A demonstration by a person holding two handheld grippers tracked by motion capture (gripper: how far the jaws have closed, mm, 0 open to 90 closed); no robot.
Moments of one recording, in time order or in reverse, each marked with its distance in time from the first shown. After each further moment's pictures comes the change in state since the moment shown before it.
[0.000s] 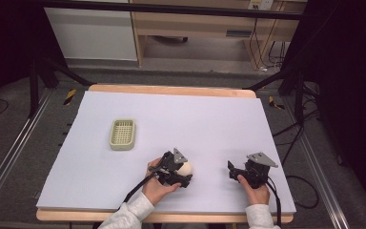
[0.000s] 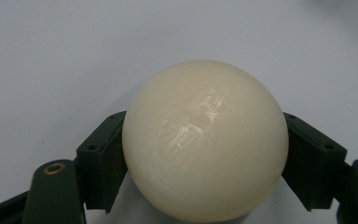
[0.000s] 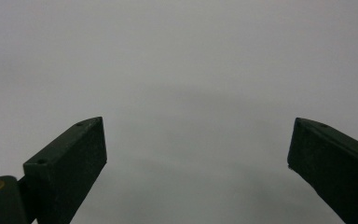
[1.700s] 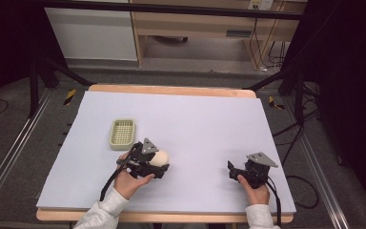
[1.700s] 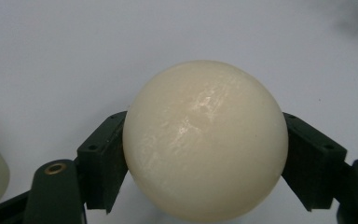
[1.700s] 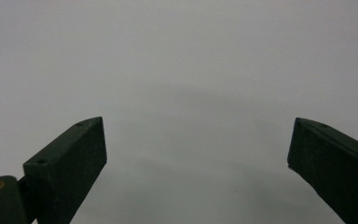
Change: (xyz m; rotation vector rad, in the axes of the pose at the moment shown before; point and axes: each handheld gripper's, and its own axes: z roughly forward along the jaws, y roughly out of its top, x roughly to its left) left arm 0.055 -0.016 -0.070 -0.069 0.055 -0.065; right arm 0.000 0.000 0.000 0.000 0.003 0.001
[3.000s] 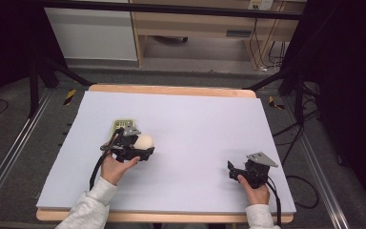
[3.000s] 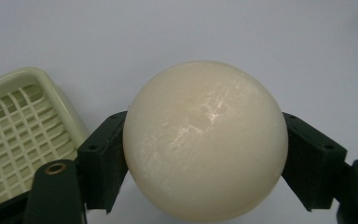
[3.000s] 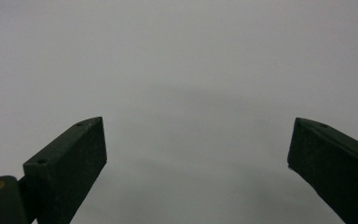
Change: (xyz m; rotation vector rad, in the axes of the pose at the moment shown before) left arm 0.057 0.009 -0.013 -0.047 0.078 -0.105; right arm 0.000 0.000 0.000 0.002 0.002 -0.002
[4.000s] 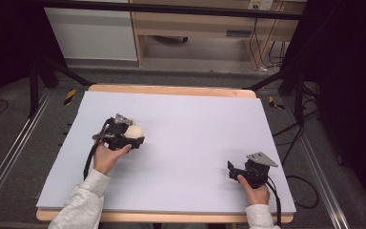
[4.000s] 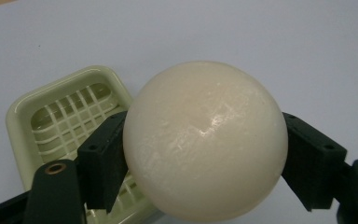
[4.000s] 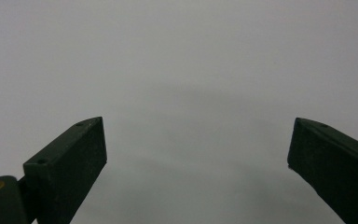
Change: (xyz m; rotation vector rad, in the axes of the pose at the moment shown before) left arm 0.045 0.007 0.007 0.032 0.066 -0.054; right arm 0.000 0.000 0.000 0.002 -0.001 -0.001
